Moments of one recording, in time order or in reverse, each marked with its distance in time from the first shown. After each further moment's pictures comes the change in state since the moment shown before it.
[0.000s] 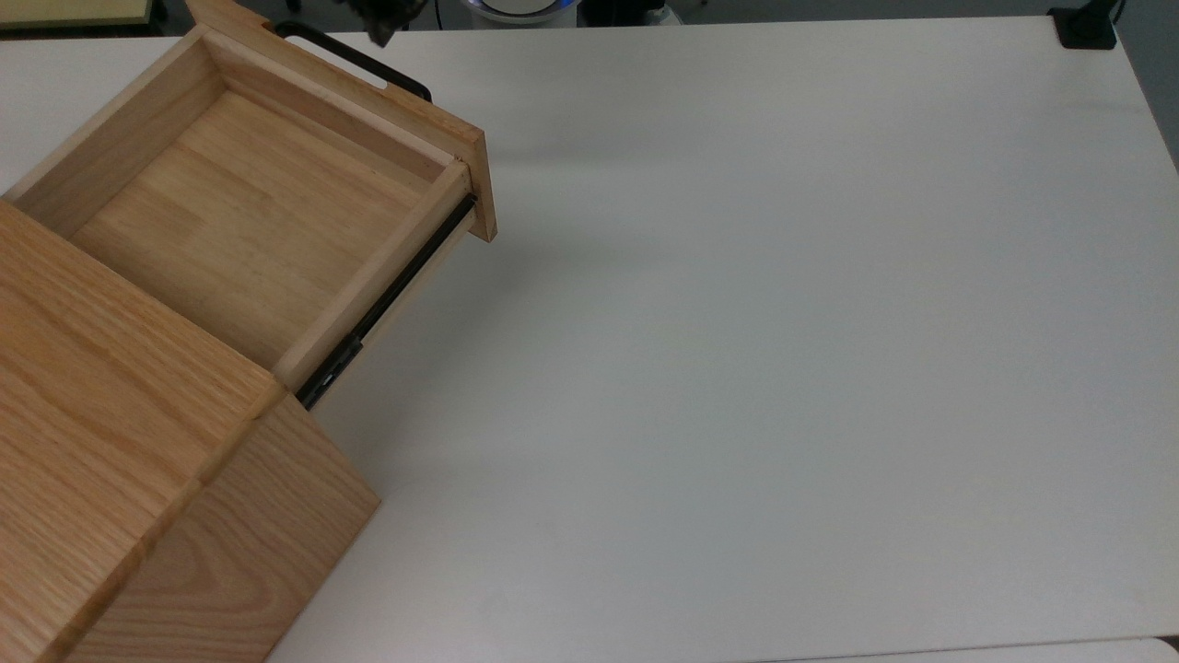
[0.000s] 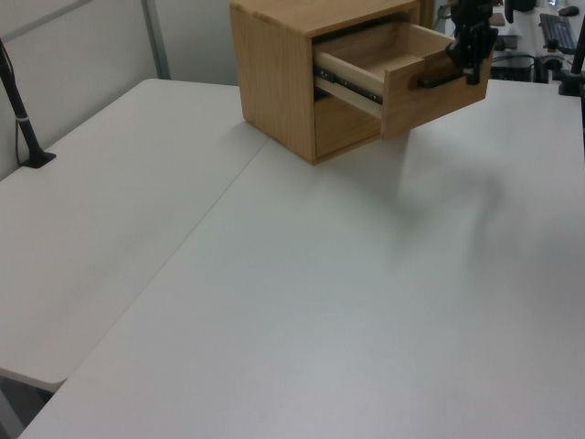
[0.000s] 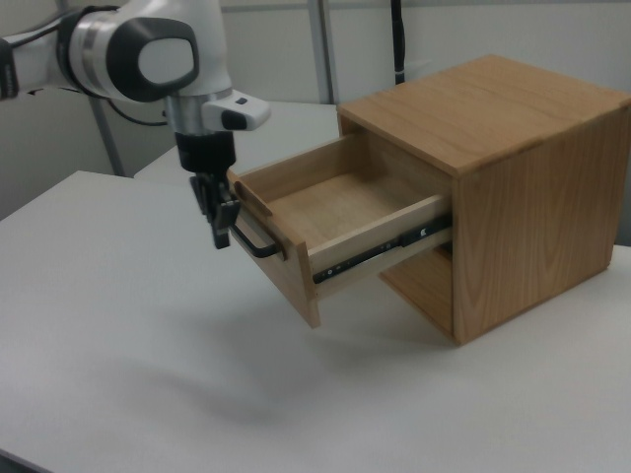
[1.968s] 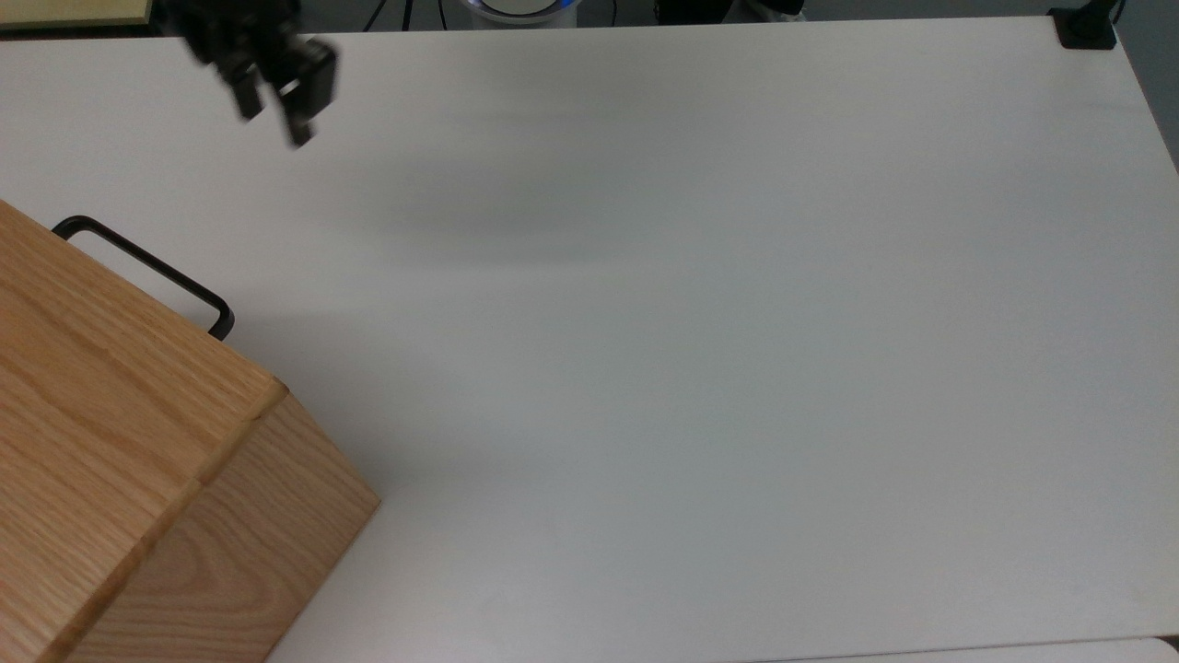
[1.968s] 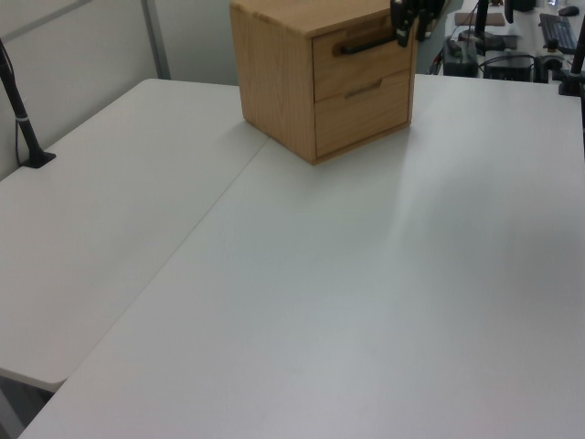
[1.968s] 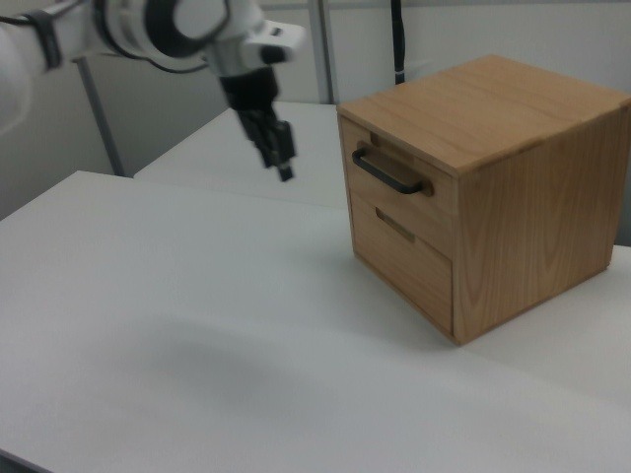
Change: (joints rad) arm -0.077 0.200 0.074 0.337 -0.037 0.131 -0.002
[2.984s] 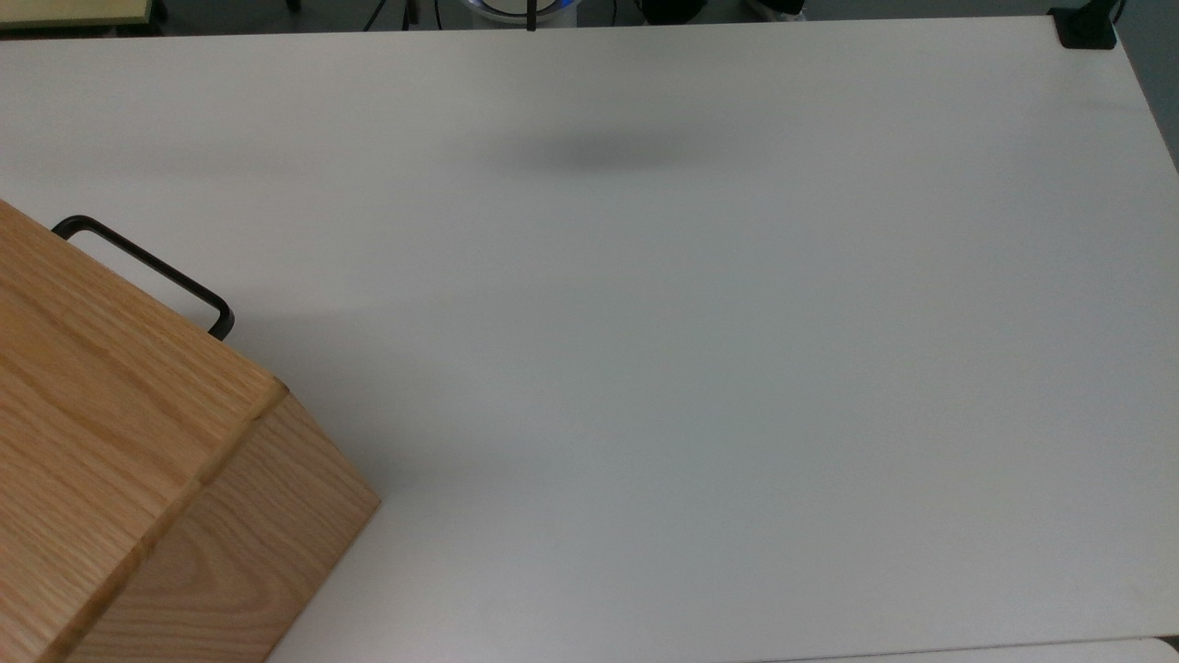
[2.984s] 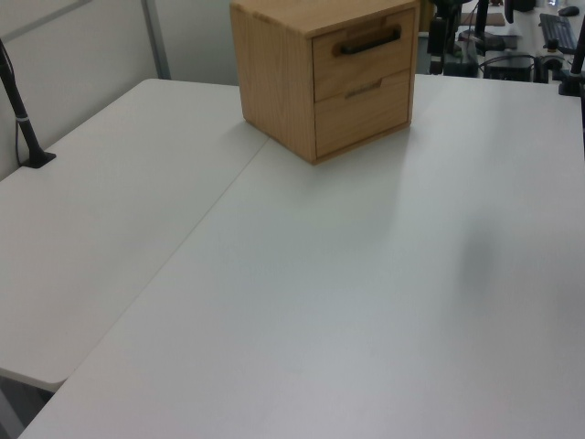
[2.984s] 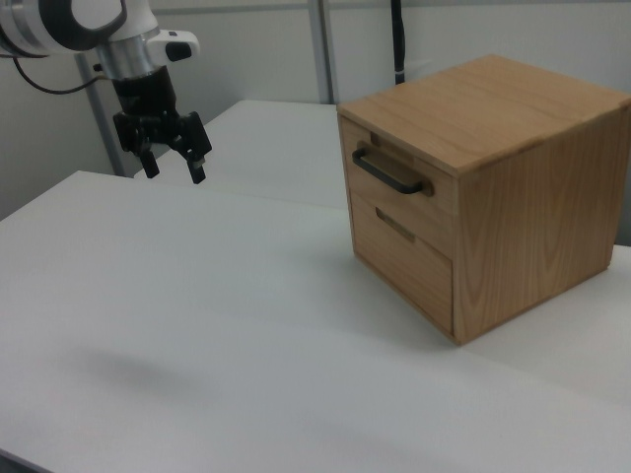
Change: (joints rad) arm 0.187 -0.196 0.021 -0.202 0.003 -0.127 -0.328
